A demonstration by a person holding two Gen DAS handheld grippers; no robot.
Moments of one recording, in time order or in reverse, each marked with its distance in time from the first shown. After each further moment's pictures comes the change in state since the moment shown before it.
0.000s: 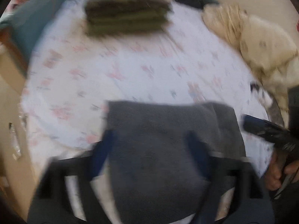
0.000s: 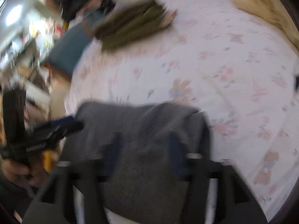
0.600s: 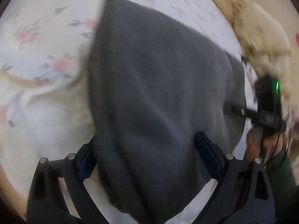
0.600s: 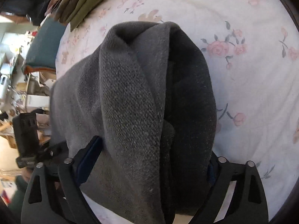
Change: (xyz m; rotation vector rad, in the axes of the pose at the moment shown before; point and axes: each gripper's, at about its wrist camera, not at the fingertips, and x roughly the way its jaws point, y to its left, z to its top) left arm 0.076 0.027 -0.070 -0.037 0.386 -0.295; right arm 0.079 -0.044 -0.046 0.237 0.304 0.084
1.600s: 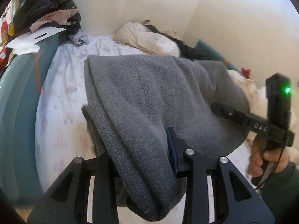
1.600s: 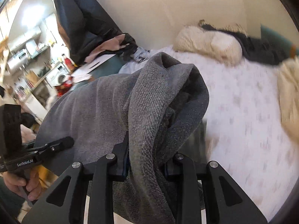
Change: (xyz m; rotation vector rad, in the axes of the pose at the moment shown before) left arm -0.209 0.015 0.376 0.084 -0.612 0.157; right arm -0.088 0.275 0.392 -0.510 -0.497 -0.088
